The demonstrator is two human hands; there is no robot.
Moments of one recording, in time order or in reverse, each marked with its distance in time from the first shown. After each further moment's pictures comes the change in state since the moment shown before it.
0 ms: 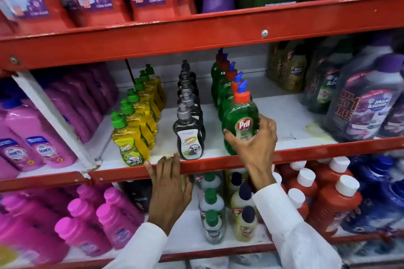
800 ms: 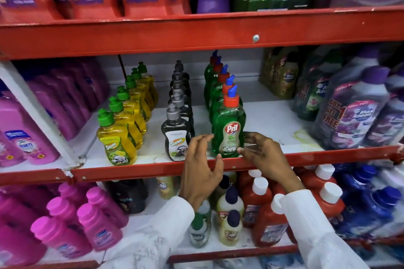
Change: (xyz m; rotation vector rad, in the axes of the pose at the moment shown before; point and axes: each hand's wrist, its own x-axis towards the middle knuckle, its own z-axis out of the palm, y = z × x) left_hand 0.047 0.108 -0.015 -0.726 0.116 0.027; right_hand 0.038 0.065 -0.048 0.051 -0.589 0.036
